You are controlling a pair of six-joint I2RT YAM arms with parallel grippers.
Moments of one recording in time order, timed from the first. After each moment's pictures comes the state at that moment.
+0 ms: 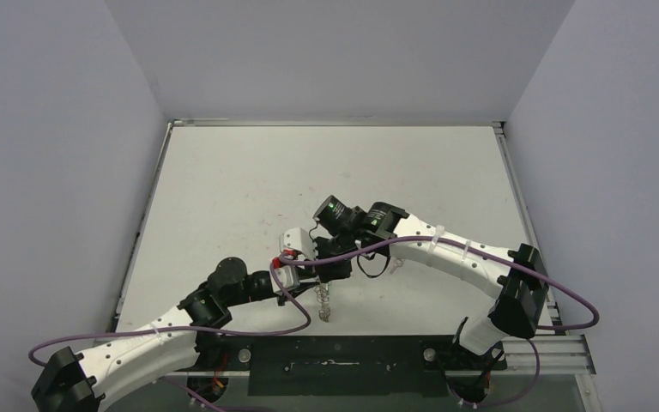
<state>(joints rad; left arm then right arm) -0.86 0.68 0.23 0.31 0.43 0.20 1.04 1.57 1.38 -0.89 -0.42 -0.52</state>
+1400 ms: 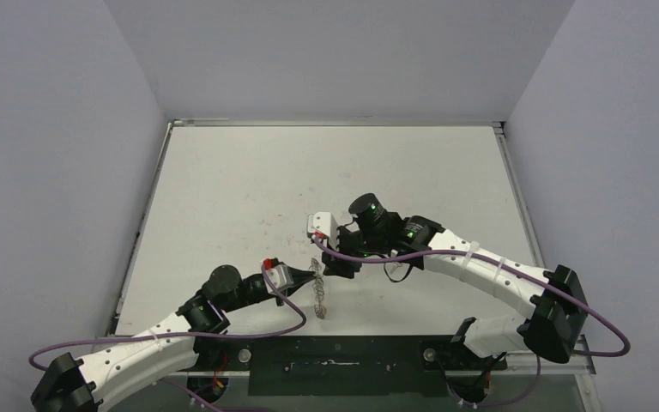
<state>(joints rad) -0.86 0.61 0.16 0.40 0.35 0.14 0.94 1.36 1.09 -0.50 -0.47 -0.40</state>
